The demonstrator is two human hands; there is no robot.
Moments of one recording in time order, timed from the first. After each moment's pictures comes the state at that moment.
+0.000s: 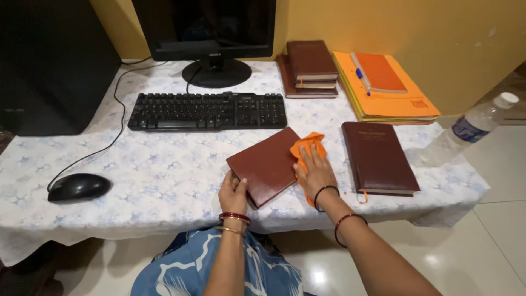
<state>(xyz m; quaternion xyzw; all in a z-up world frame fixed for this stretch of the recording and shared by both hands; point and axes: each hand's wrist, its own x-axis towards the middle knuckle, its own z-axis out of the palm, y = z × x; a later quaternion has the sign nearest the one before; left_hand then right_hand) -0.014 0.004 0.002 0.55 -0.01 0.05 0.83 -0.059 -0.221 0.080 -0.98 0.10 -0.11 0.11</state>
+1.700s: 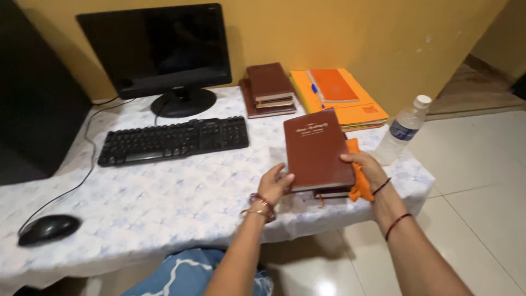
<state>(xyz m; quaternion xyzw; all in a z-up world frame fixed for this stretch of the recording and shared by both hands) -0.014 -0.187 0.039 0.58 -0.20 -0.25 0.76 -0.154 -0.414 0.180 -0.55 0.18 -0.08 0.81</state>
